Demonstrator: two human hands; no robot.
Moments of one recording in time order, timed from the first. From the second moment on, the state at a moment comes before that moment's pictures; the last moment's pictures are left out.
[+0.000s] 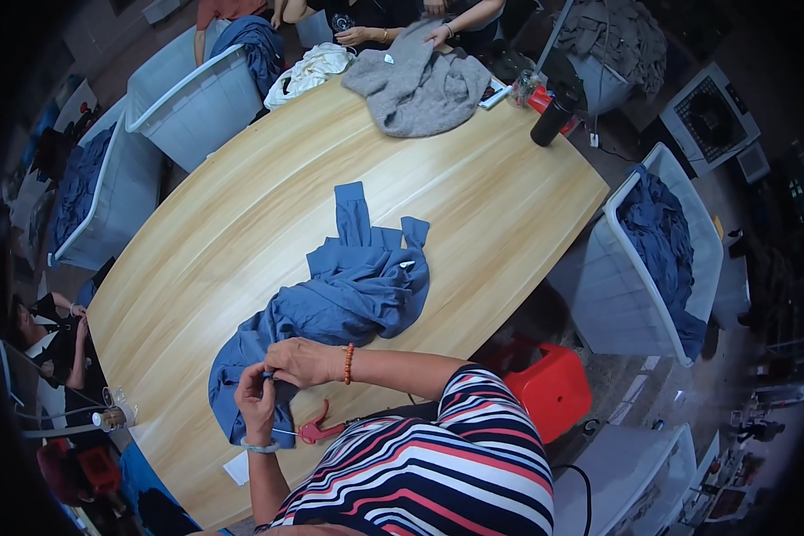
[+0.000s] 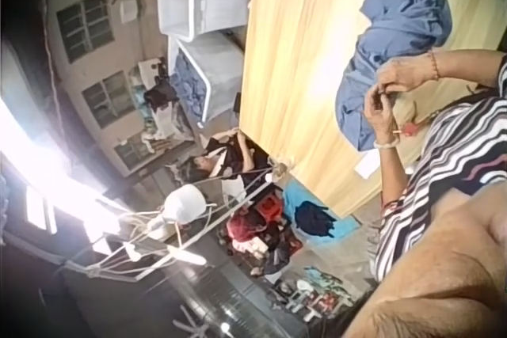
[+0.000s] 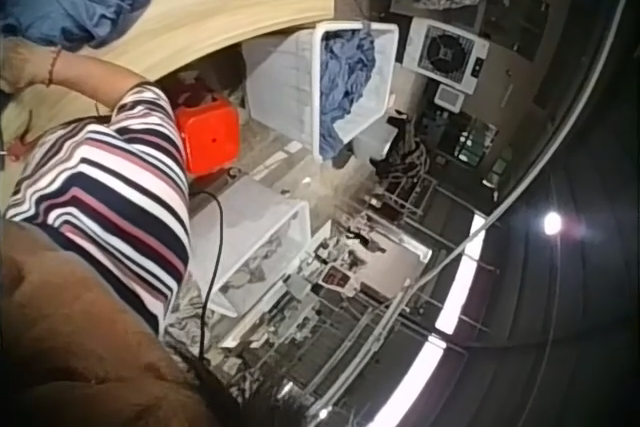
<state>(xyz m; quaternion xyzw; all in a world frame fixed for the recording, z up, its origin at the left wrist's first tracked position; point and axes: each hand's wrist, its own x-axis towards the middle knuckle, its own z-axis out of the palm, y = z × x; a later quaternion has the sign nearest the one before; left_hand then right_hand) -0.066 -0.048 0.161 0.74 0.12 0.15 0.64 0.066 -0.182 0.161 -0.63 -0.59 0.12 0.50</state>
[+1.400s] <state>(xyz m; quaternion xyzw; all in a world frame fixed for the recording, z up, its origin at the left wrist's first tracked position) -0.079 -0.048 0.146 0.64 0.16 0.18 0.73 0.045 -0.183 0.160 -0.70 -0.48 0.19 0.49</state>
